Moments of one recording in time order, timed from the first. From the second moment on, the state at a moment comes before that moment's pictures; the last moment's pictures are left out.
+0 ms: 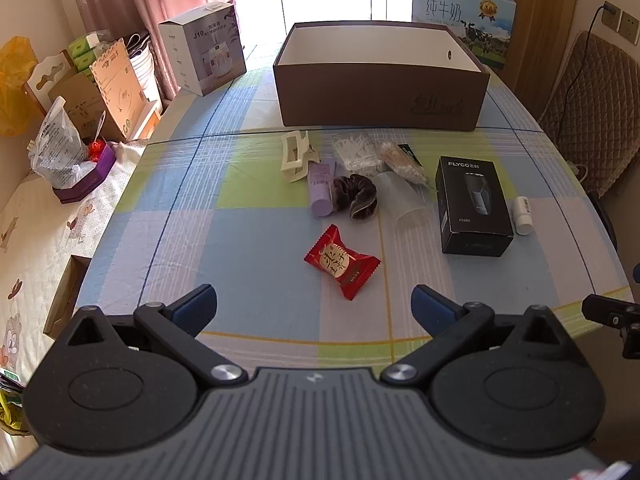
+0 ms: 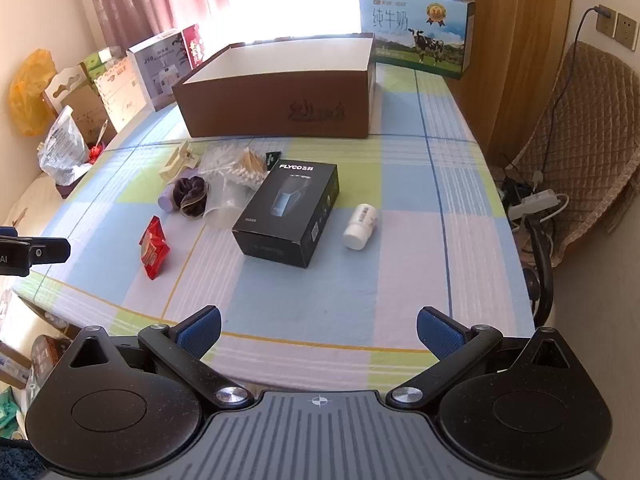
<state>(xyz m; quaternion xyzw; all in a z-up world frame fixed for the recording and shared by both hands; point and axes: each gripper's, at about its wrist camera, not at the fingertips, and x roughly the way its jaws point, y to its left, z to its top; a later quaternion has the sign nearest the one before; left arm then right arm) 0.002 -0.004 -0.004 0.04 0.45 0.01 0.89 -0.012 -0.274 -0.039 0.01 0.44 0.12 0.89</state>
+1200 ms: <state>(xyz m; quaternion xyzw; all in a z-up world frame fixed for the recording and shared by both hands) 0.001 -0.001 -0.015 0.04 0.46 0.02 0.89 -0.012 -0.267 -0.044 0.01 0.45 0.12 0.88</state>
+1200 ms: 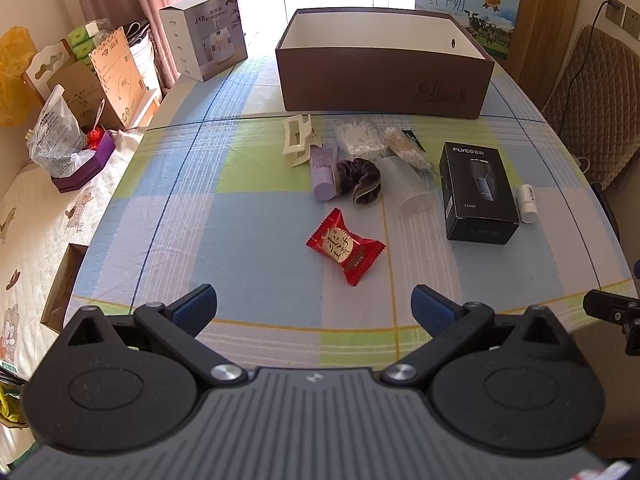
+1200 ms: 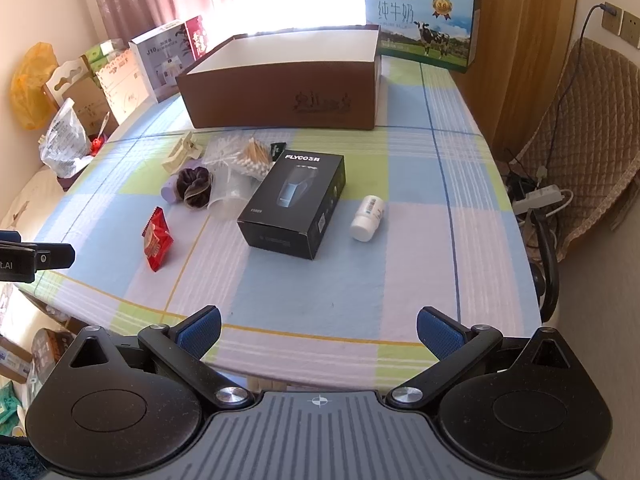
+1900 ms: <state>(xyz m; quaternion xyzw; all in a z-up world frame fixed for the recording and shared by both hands) 0.010 0.000 -0.025 0.04 0.47 0.02 0.88 -0.004 -0.269 -0.048 0.00 0.46 0.11 0.88</state>
